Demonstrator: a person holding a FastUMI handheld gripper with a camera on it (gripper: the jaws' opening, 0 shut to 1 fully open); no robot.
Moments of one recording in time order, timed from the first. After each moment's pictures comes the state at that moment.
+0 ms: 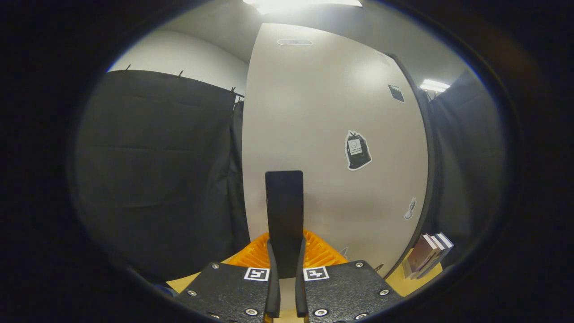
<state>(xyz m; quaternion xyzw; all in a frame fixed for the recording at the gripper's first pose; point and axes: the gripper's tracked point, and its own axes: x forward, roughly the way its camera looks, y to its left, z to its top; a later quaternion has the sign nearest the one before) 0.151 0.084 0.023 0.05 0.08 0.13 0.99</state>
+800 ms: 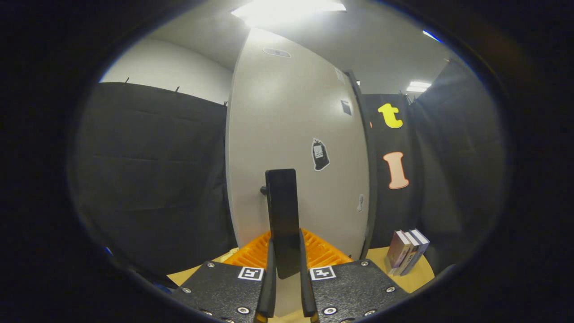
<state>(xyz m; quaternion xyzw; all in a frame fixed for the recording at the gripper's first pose) 0.064 -0.006 0.031 0.07 0.05 0.09 0.99</state>
